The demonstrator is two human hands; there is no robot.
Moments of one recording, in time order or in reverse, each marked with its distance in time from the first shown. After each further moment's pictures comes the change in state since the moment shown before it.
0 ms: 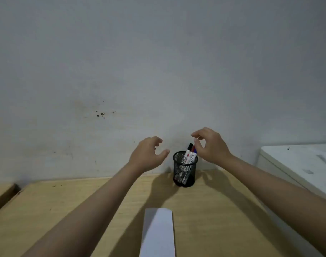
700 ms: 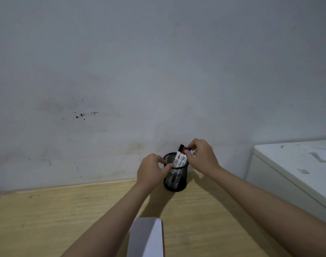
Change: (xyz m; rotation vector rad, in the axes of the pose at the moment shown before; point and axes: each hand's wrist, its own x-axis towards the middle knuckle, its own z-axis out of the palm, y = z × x) left_hand 0.012 -0.011 0.088 -0.062 0.072 -0.136; right_hand -0.014 0.037 0.037 0.033 -0.036 0.342
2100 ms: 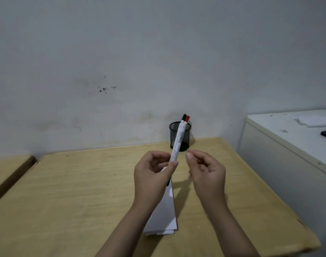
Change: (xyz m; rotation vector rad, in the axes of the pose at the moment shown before) left_hand -0.212 0.062 -0.096 -0.789 0.143 -0.124; right_hand -0.229 -0.131 -0.046 0.845 0.306 0.204
